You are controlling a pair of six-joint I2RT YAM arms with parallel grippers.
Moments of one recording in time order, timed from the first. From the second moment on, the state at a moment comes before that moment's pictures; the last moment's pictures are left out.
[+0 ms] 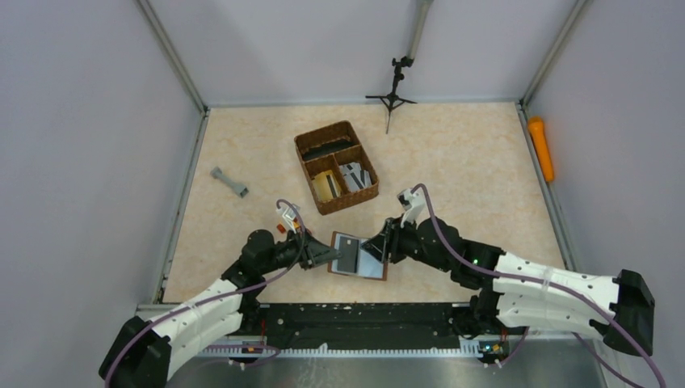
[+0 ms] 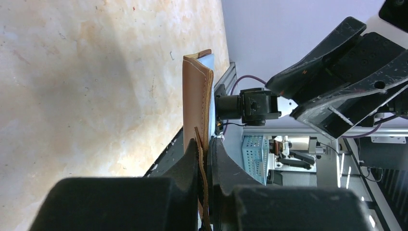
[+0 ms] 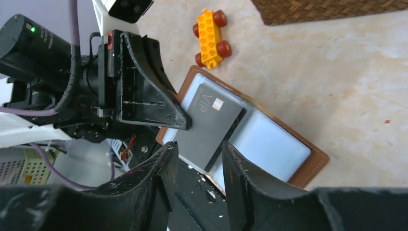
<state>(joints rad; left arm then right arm) -0.60 0.73 0.08 0.46 0.54 -1.18 1.12 0.86 0.58 -0.07 0.18 0.73</state>
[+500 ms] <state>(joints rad) -0.60 0.74 0.07 0.63 0.57 -1.26 1.12 0.98 0.51 0.07 0.08 0.85</state>
